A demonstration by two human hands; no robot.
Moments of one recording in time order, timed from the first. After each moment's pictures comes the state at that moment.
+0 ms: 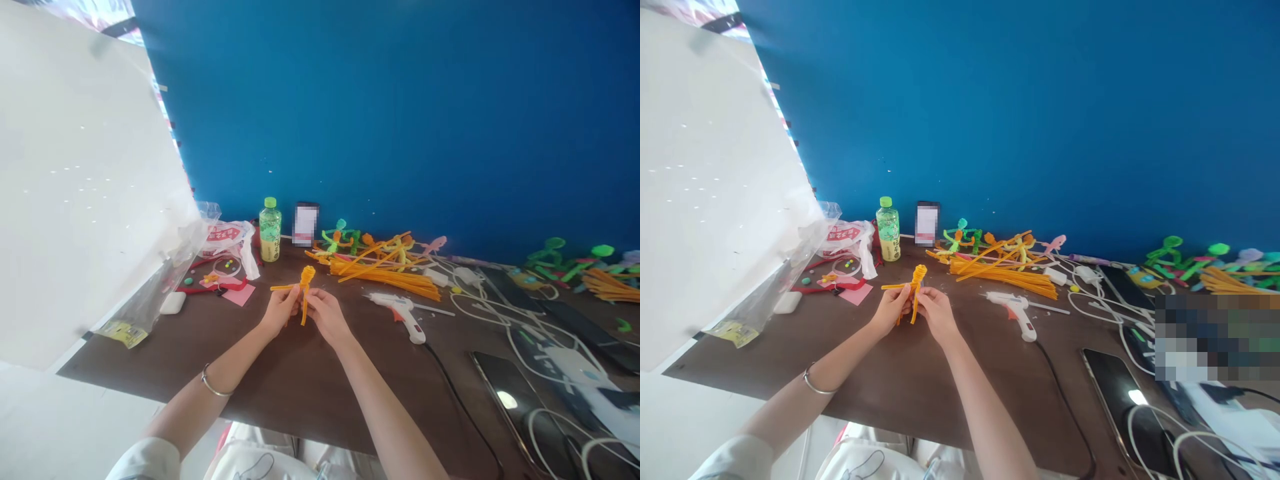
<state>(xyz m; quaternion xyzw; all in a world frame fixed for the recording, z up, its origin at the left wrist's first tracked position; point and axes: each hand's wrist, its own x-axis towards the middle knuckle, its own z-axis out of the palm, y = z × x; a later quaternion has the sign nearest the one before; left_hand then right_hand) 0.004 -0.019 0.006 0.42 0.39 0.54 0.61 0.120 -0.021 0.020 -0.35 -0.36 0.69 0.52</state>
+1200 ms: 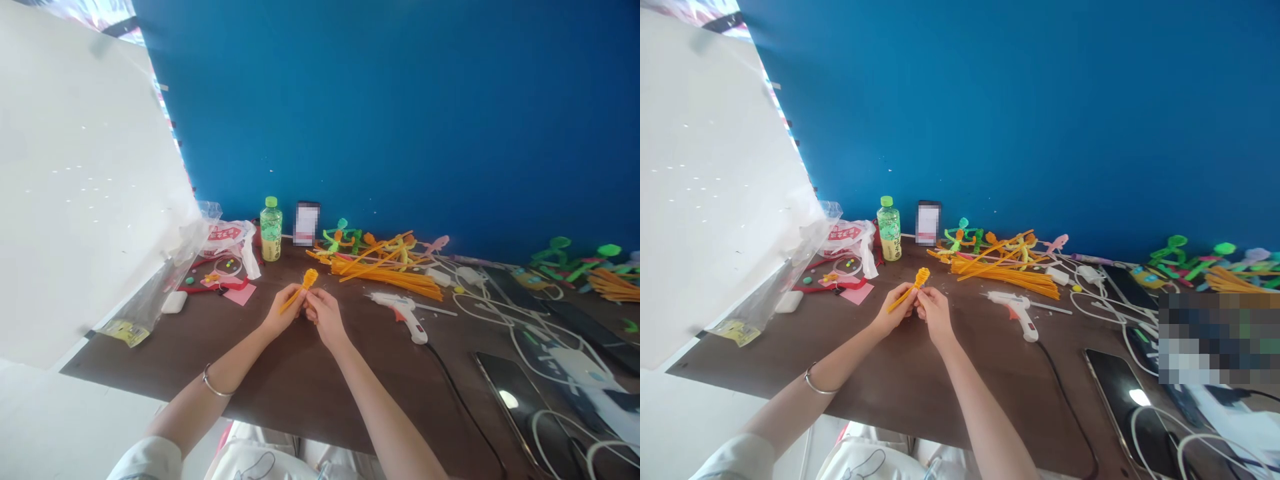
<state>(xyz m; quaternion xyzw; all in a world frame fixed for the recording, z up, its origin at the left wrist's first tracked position) 0.005 -0.022 0.006 0.50 0.40 0.53 0.56 0.112 -0.023 0.016 -0.39 -0.40 0.63 0.54</state>
